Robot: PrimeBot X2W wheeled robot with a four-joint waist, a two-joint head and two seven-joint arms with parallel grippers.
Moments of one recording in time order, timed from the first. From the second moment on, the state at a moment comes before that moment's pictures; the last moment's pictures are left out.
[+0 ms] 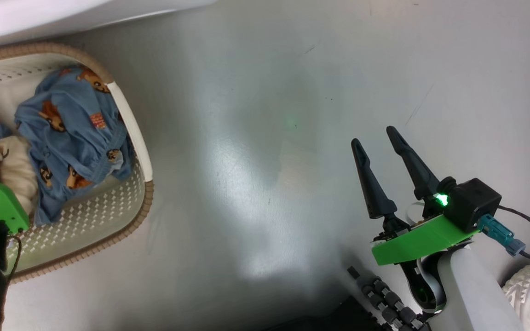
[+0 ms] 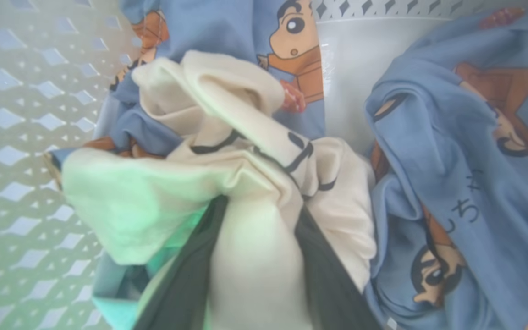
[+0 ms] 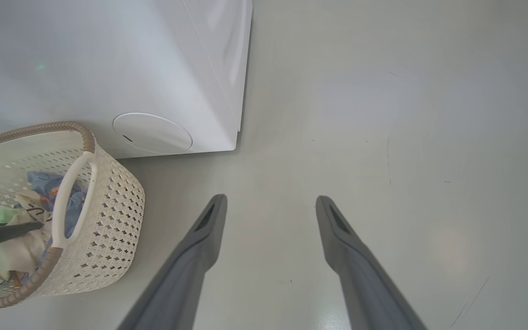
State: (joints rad) left arm -0.87 0.32 -0.07 1.22 -0.30 0.00 -0.15; right arm -0.33 -0.05 0.17 0.11 0.25 0.13 -0.25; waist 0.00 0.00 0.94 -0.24
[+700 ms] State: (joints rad) left arm -0.76 0.23 -0.08 1.20 -0.33 -0.06 -0.25; right arm -0.33 -0.05 0.12 0.15 0.22 0.13 -0.25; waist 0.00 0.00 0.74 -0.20
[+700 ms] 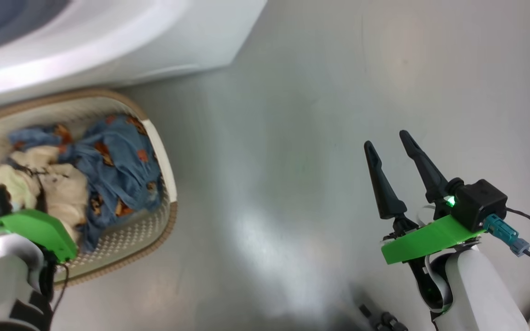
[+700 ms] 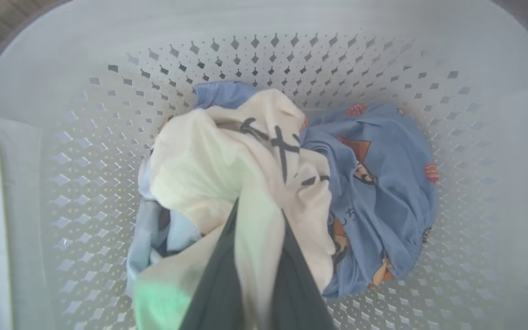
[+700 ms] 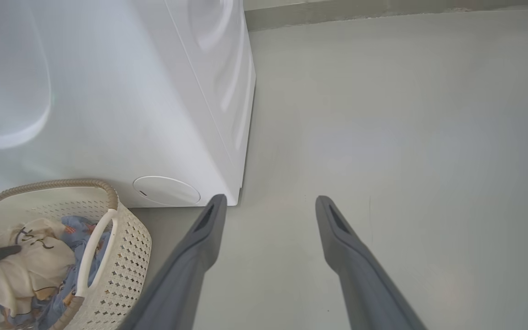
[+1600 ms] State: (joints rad) left arm -0.35 0.14 0.05 0.61 -0.33 -0.04 -0.25; right arm -0.19 -0.05 0.05 0.22 0.16 0.13 -0.25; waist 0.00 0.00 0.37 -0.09
